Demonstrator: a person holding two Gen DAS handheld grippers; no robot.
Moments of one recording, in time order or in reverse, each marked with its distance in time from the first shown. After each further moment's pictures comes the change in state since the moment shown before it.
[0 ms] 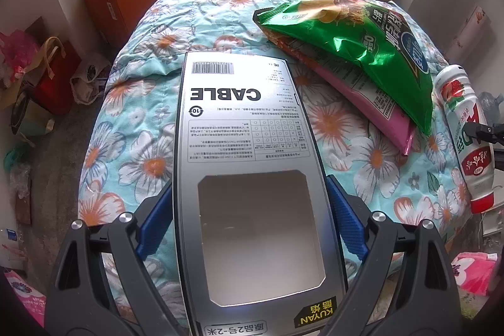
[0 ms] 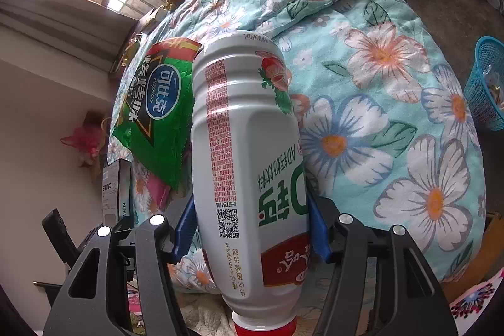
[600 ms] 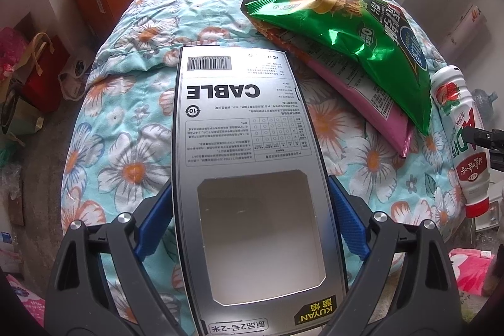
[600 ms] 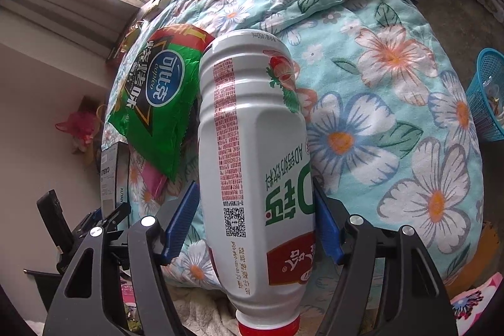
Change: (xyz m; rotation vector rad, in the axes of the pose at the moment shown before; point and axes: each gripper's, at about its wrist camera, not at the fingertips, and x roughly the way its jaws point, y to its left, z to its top) left arm 0.020 -0.004 0.007 0.006 0.040 -0.050; right arm 0.008 0.010 0.002 -0.047 0.032 -0.036
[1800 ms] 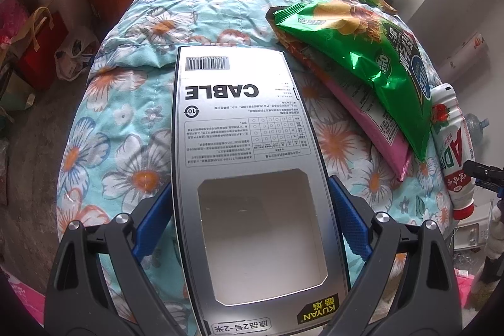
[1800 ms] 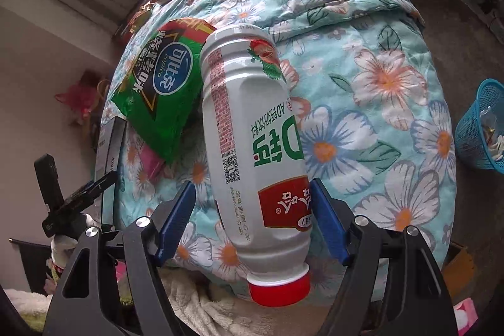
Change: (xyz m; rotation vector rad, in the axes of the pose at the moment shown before) left arm 0.005 0.023 0.009 -0.104 0.011 -0.070; right arm -0.019 -0.005 0.006 -0.109 0.051 -0.024
